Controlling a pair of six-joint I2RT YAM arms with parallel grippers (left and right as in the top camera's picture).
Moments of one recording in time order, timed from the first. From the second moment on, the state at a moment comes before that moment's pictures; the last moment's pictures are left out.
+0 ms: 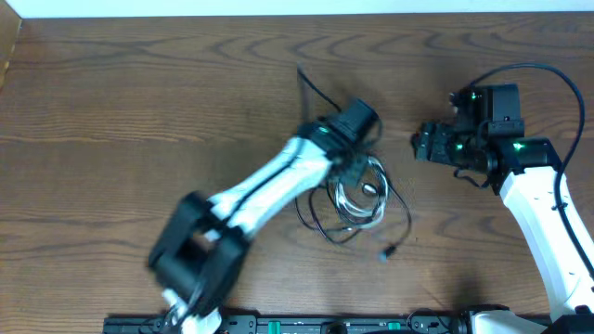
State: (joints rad) left arm -0.71 1.88 1.41 -0.77 0.07 -0.26; right arm 0.09 1.39 1.08 -0.71 -0.22 0.29
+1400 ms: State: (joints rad) left arm -0.42 1.63 1.41 -0.81 0.76 -0.28; right arm 0.28 1.63 1.08 -0.46 -0.40 0.01
